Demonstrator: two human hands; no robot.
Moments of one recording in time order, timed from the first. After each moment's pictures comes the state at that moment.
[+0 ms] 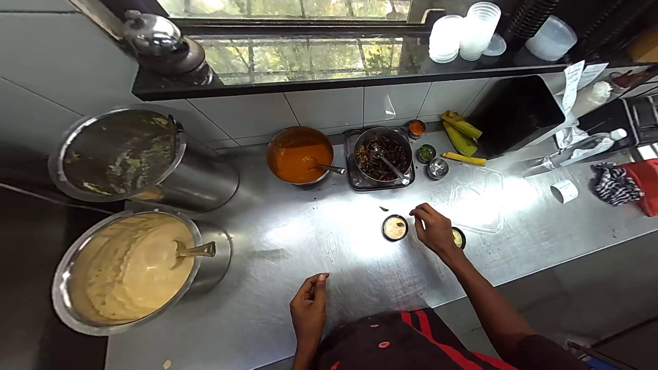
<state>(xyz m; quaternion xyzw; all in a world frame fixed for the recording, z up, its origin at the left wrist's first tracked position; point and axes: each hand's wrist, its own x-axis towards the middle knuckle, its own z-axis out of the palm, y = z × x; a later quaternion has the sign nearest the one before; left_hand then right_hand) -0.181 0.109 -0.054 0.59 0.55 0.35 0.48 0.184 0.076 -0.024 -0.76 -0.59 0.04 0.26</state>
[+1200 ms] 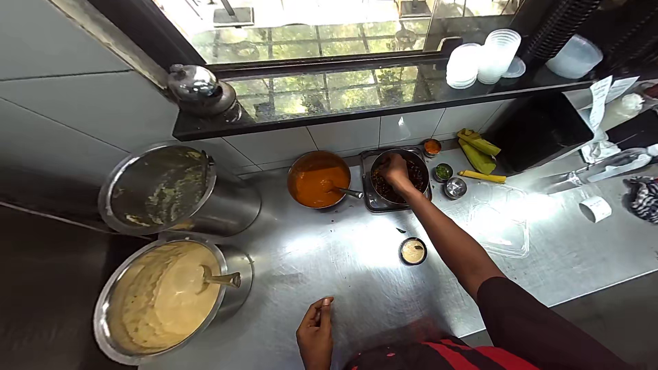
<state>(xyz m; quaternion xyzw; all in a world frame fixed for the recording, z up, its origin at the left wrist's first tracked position) -0.193 0.127 -0.055 0.55 0.58 0.38 0.46 0.194 0.355 -0.012 -0.80 -0.36 0.31 0.36</state>
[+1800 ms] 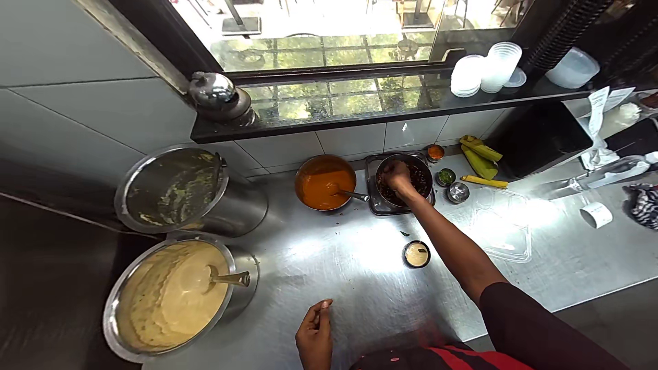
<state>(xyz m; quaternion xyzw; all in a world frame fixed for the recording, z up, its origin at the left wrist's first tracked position) -0.200 0.131 -0.052 0.54 0.59 0.39 0.45 0.187 0.355 -0.022 -0.81 -0.32 0.33 0.36</state>
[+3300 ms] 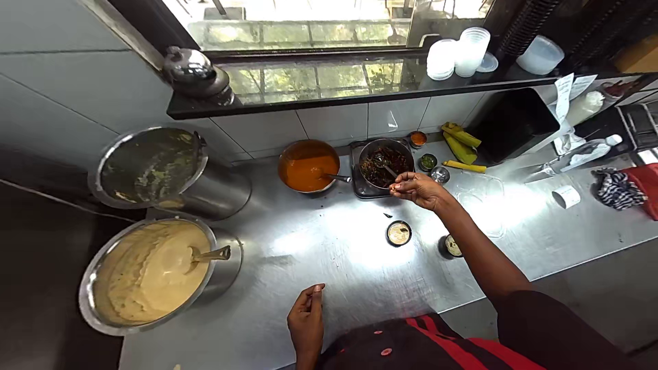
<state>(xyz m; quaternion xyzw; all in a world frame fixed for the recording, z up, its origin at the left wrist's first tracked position) -0.199 0.102 -0.053 0.56 0.56 0.39 0.47 0.218 0.196 0.038 -0.53 -0.15 0.63 0.55</state>
